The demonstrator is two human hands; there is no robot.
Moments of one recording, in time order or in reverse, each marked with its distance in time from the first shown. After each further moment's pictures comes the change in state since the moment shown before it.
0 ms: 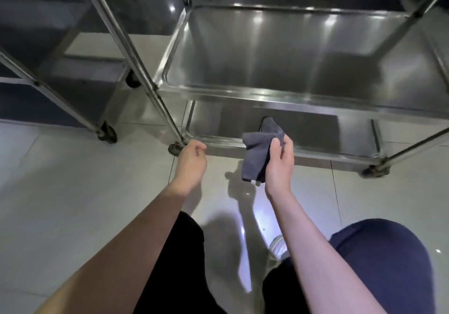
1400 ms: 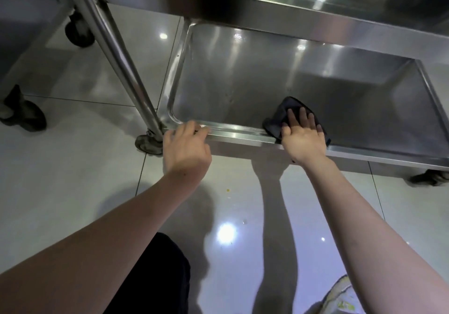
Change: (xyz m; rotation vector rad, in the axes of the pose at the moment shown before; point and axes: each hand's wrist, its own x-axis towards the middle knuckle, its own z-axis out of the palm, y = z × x) left_hand 0.192 -0.189 0.138 0.648 0.178 0.458; right_hand 0.230 0.224 0.031 -1.544 -0.226 -0.078
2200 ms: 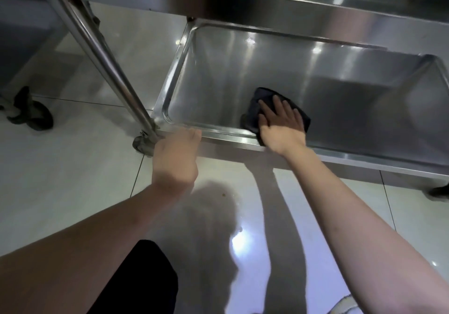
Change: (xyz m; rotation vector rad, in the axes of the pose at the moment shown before) left_hand -0.018 -0.002 0.008 0.127 -0.071 0.058; right_hand 0.030 -0.035 0.010 0.030 0.070 -0.217
